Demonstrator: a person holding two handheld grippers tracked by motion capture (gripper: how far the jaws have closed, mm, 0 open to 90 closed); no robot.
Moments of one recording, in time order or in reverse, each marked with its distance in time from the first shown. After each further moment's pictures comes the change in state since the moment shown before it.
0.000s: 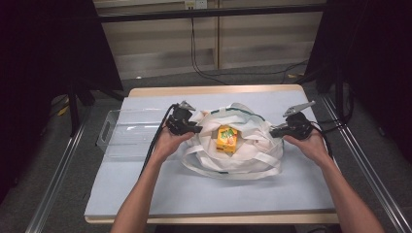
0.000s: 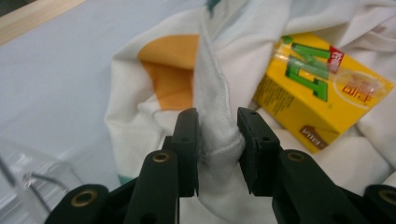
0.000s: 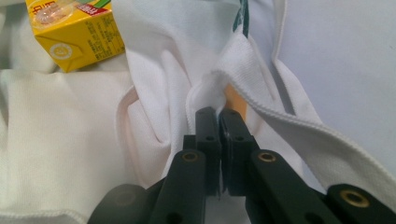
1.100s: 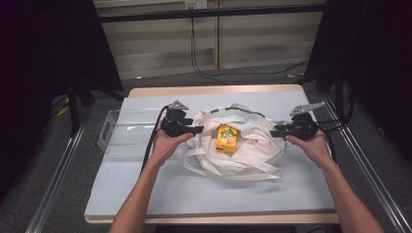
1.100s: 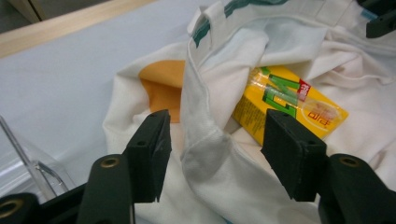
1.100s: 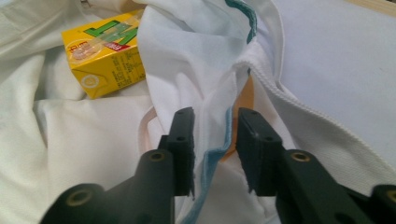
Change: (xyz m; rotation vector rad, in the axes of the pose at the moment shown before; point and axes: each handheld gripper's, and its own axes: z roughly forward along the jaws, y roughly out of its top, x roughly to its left) left arm 0.000 -0.013 -0.023 -0.140 -0.025 -0.087; right arm 0.003 -0.005 -0.016 -0.125 0.021 0.028
